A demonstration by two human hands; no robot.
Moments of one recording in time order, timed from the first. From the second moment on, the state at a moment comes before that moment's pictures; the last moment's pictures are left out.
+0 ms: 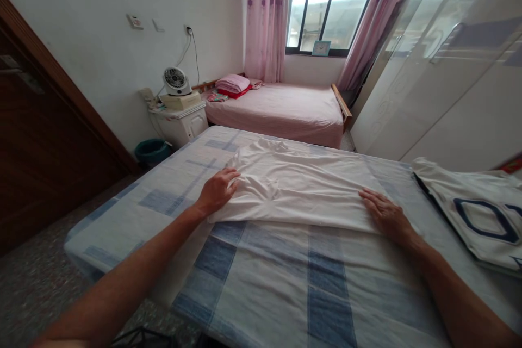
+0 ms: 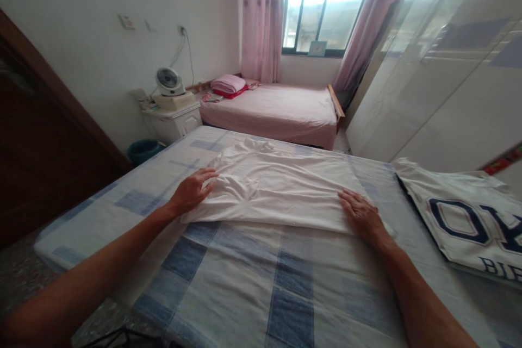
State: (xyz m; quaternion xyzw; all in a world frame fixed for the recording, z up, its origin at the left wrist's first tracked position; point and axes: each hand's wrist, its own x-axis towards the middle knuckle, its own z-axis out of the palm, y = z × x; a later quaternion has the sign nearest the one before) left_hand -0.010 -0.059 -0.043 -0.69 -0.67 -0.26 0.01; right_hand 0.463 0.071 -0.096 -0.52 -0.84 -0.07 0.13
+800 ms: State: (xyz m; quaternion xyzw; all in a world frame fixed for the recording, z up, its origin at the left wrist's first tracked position) left_hand 0.006 -0.019 -0.030 -0.63 -0.72 -0.29 0.04; right_hand 0.470 0.086 -0.045 -0.65 -0.72 -0.08 0.22
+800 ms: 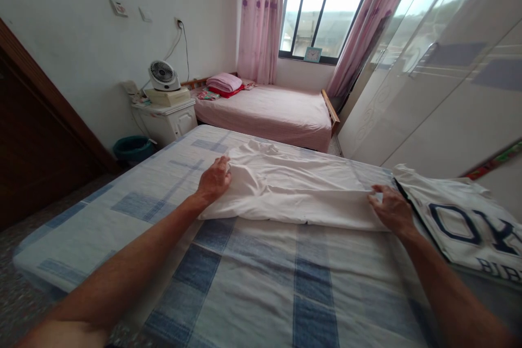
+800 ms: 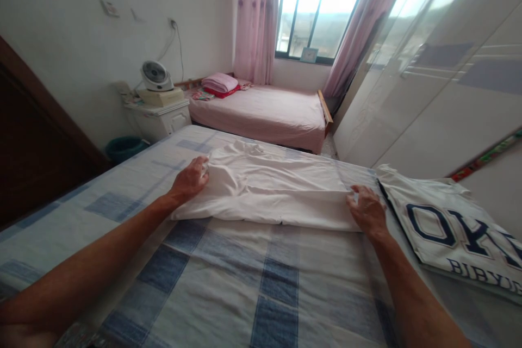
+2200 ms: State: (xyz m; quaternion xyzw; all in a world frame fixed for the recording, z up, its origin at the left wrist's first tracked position) left_hand 0.001 -0.021 -0.016 -0.68 -0.71 -0.17 0.04; right_hand 0.314 0.040 -0.053 -0.38 -0.91 0.00 0.19
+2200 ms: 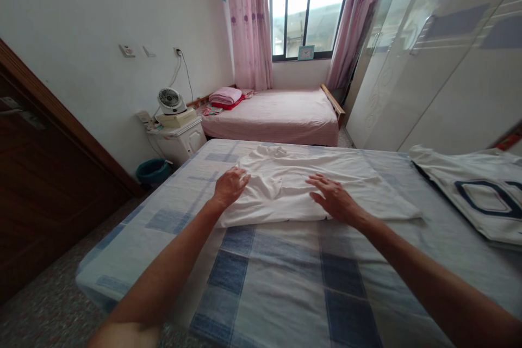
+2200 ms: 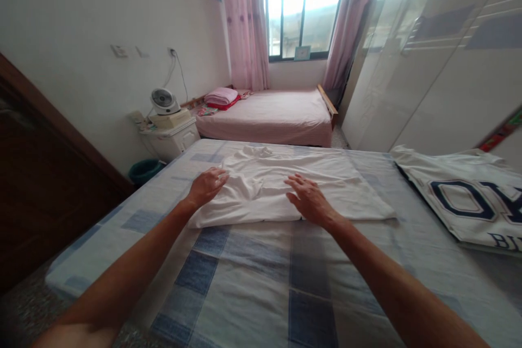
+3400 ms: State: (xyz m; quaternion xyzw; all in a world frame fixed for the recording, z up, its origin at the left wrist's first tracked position) left_hand 0.009 -0.064 -0.069 -0.80 -0.53 -0.26 0.06; right_hand 0.160 0.081 -0.036 -0.49 -0.85 0.12 0.12
